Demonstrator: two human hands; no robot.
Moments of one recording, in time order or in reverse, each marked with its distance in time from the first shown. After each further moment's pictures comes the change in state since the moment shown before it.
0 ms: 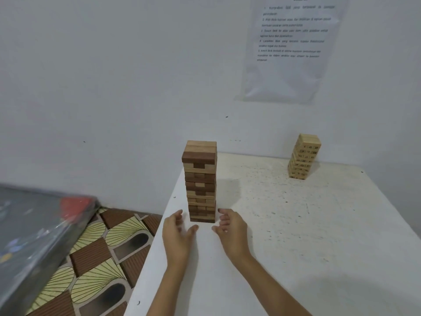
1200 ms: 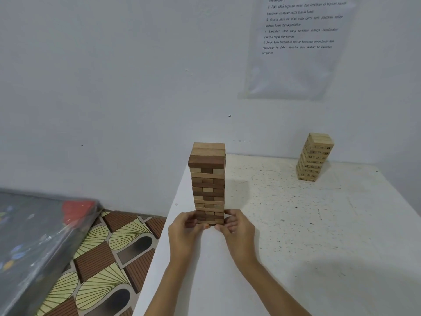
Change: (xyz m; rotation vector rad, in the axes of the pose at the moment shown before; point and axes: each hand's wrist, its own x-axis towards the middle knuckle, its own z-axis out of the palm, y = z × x) left_hand 0.047 -0.026 0.023 -0.062 -0.064 0.124; right_hand 0.024 0.002 0.006 0.120 0.083 -0.025
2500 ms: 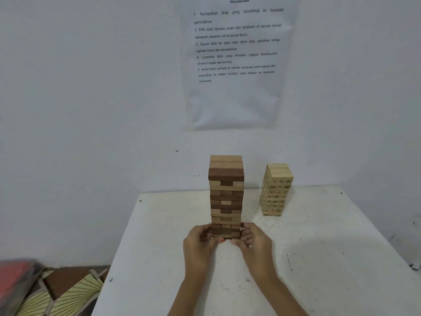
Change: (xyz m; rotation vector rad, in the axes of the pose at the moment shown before) left_hand 0.056 0.053 0.168 -0.025 -0.230 0.052; right_hand 0.124 0.039 -0.117 -0.095 0.190 -0.034
